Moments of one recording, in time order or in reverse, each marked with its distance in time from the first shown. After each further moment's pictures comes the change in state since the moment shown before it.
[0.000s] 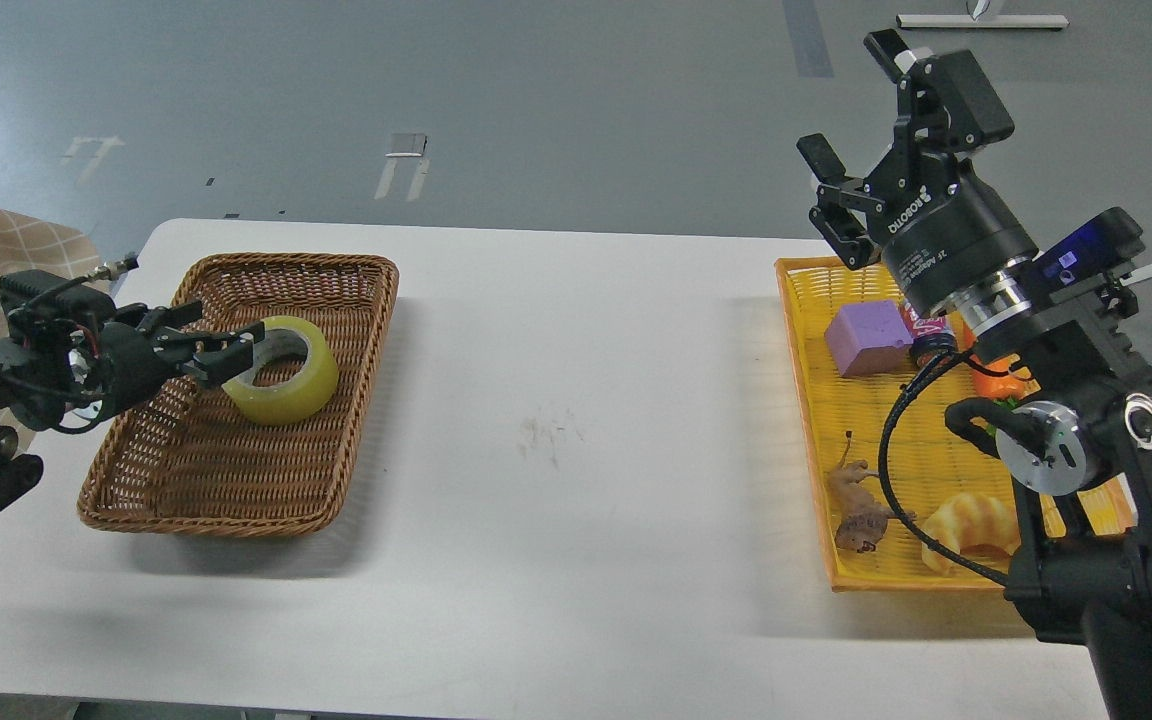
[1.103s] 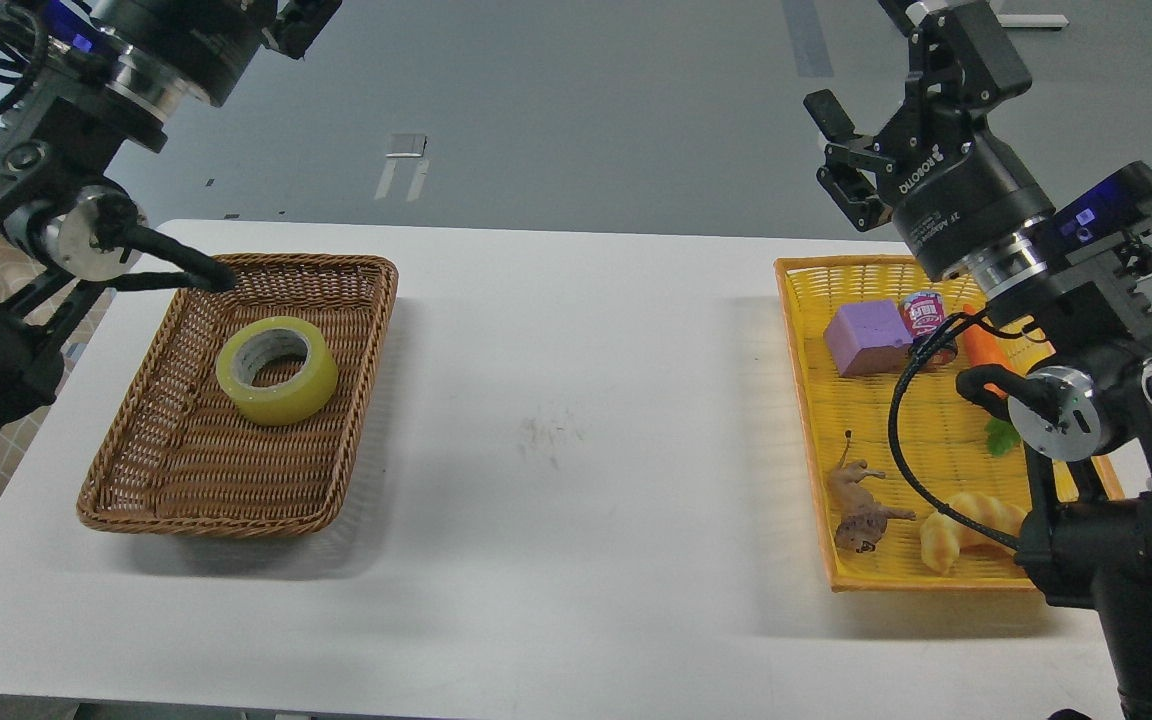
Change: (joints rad) left arm -0.133 -0.150 -0.506 -0.511 -1.289 -0.268 0.033; right arm 0.085 -0.009 -0.003 -0.020 0.003 0.014 0.012
